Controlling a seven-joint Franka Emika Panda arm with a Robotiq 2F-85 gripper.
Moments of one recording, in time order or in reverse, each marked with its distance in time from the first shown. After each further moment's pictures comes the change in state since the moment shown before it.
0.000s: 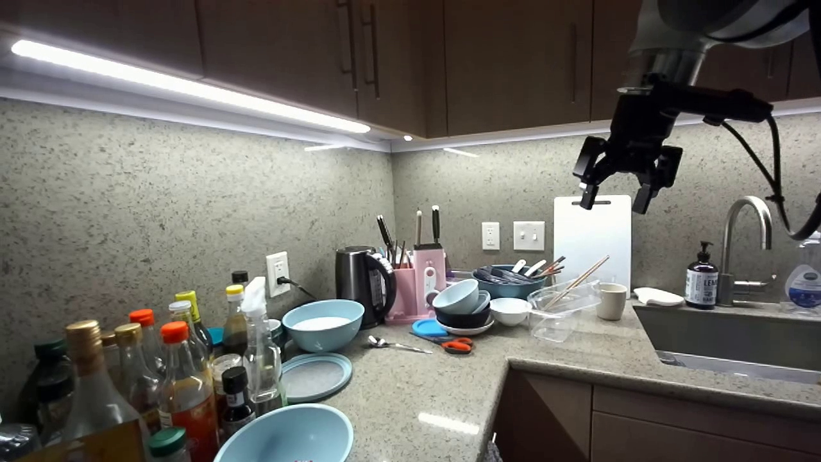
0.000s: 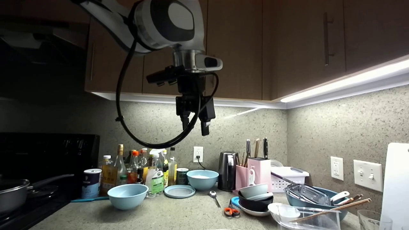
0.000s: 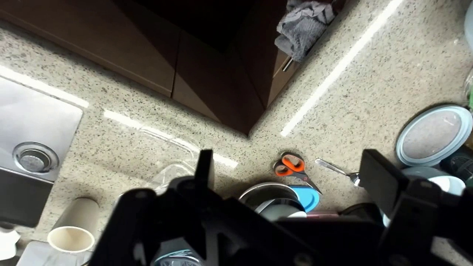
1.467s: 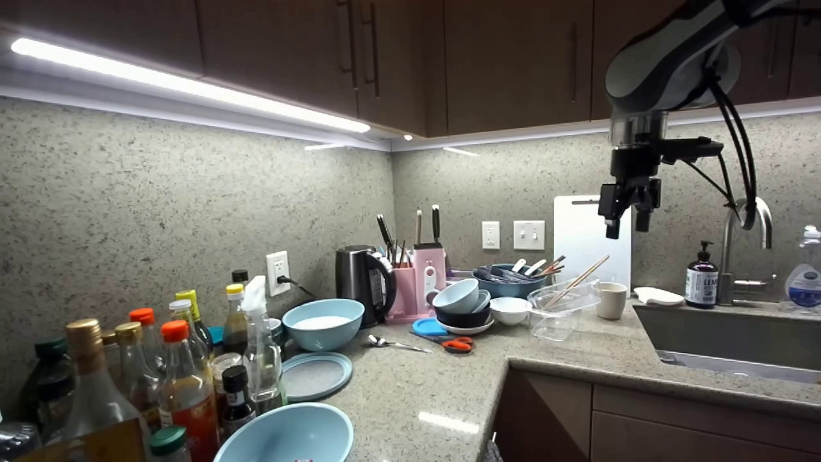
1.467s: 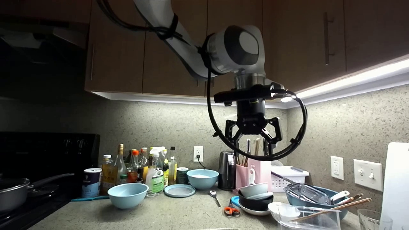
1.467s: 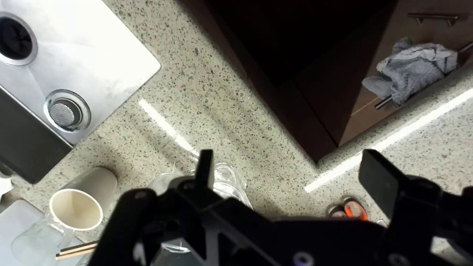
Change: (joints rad) arm -0.017 0.443 -0.226 0.285 -0.116 -0.023 -0.515
